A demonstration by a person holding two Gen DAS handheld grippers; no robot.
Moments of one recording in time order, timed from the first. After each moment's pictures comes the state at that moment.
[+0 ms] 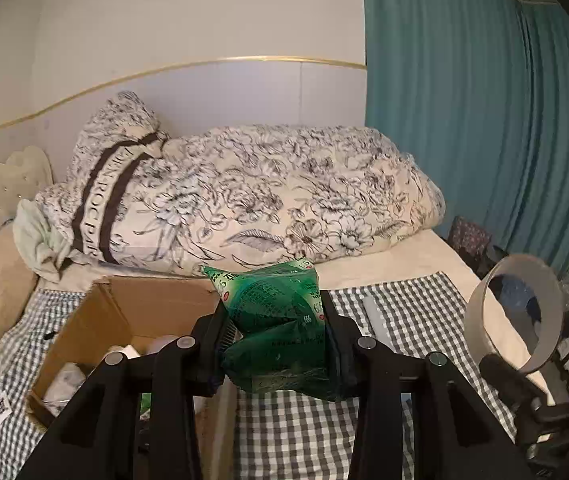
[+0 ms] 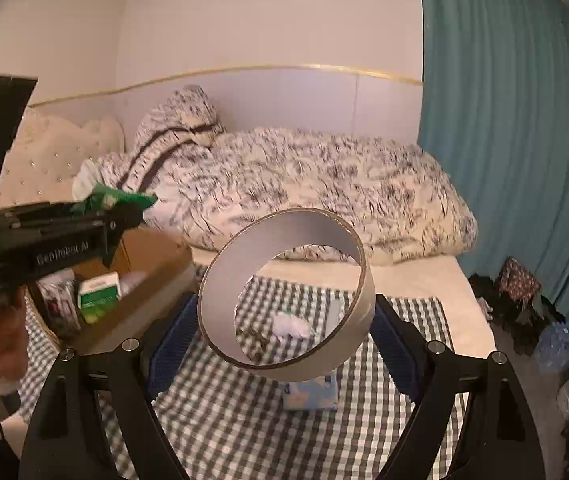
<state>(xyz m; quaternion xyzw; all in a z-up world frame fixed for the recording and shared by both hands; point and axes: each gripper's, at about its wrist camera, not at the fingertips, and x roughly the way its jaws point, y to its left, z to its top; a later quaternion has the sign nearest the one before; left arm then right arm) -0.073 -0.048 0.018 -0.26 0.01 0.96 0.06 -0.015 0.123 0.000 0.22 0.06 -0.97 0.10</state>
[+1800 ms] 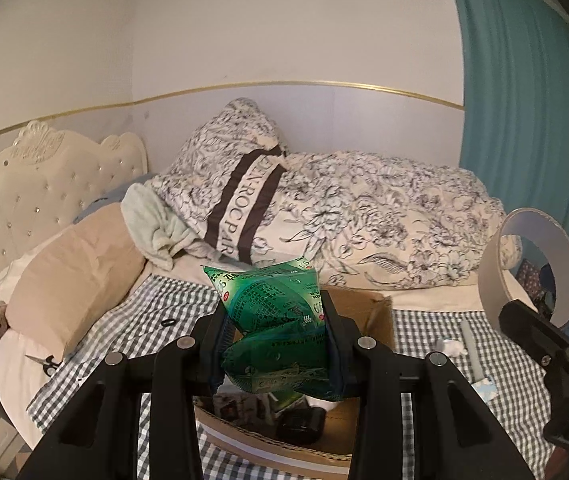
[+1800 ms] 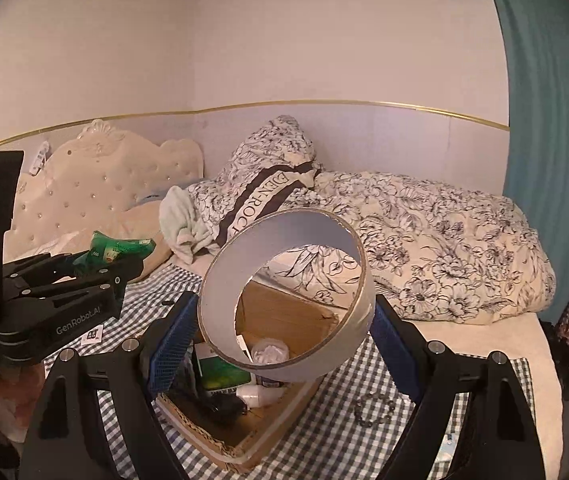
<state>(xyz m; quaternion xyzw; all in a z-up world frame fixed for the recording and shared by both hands) -0.021 -0.224 0.049 -0.24 -0.03 0.97 -0.09 -0.013 -0.047 0.050 0.19 0.06 -0.95 0.23</state>
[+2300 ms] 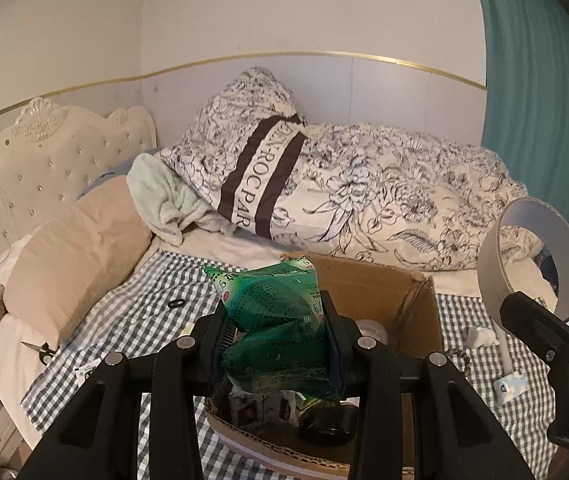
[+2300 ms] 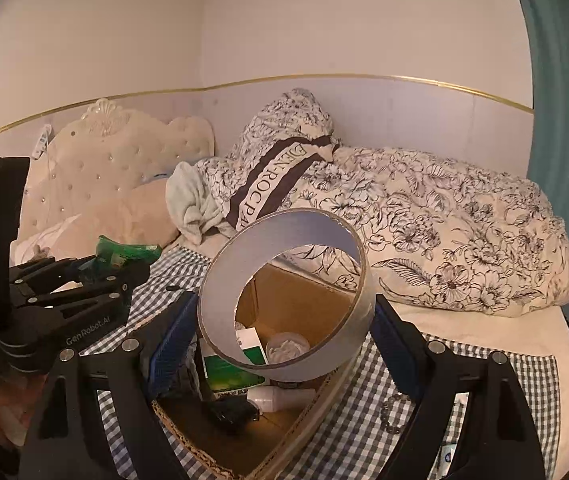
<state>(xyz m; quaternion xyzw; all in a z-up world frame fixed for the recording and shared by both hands) -0.060 -0.251 0.004 -0.28 -0.03 0.95 -0.11 -0.061 -0.084 0.011 0.23 0.07 -0.94 0.25</state>
